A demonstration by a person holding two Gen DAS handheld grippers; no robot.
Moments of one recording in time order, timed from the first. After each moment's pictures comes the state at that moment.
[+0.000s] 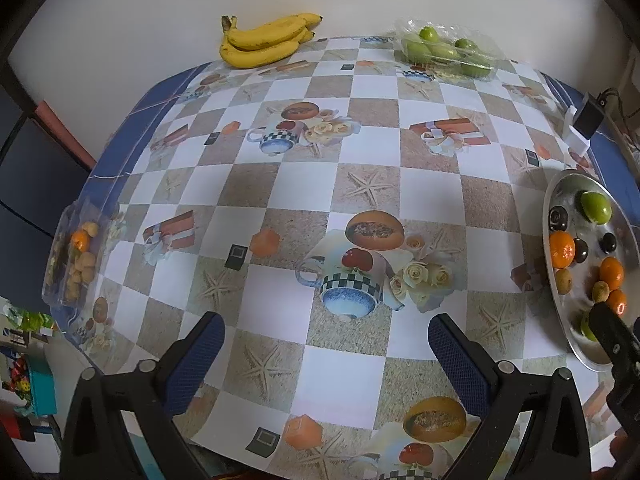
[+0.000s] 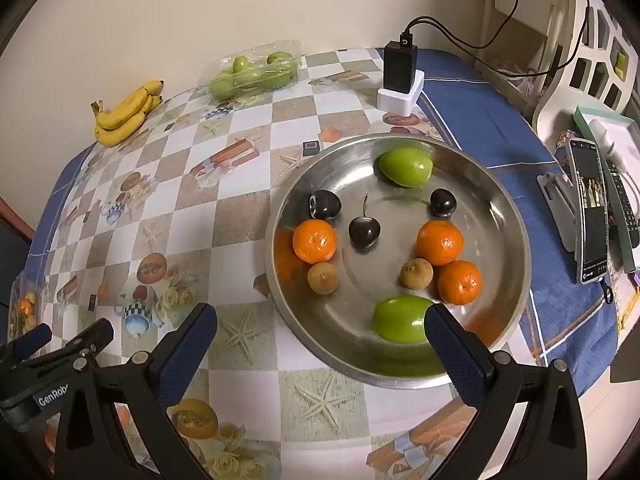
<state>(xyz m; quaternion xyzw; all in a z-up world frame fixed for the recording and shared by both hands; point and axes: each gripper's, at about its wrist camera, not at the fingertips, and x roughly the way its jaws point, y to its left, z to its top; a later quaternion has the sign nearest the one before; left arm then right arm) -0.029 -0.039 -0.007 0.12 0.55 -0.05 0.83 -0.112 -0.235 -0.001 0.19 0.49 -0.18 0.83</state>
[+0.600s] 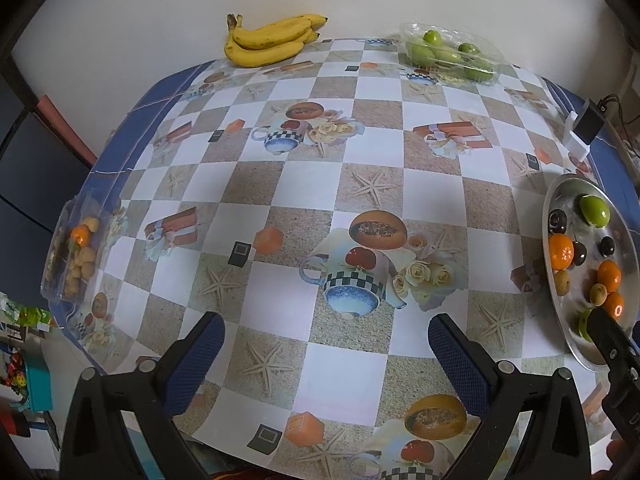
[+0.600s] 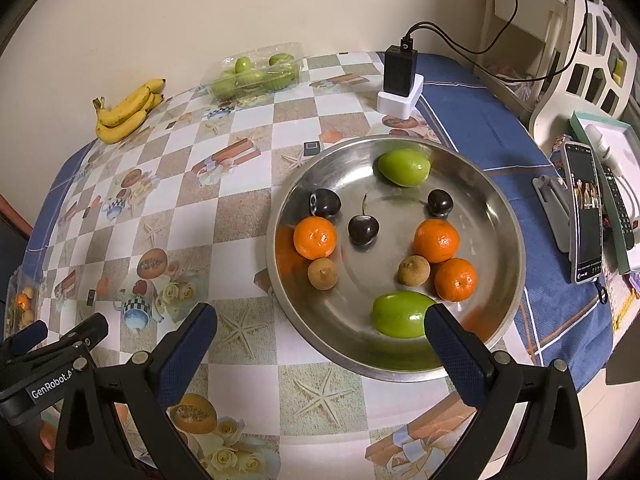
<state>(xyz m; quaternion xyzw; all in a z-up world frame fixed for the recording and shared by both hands) -0.031 -0.035 -0.006 0.11 0.55 -0.05 0.83 -0.114 -0.232 0.001 0.18 0.49 -0.18 0.83</state>
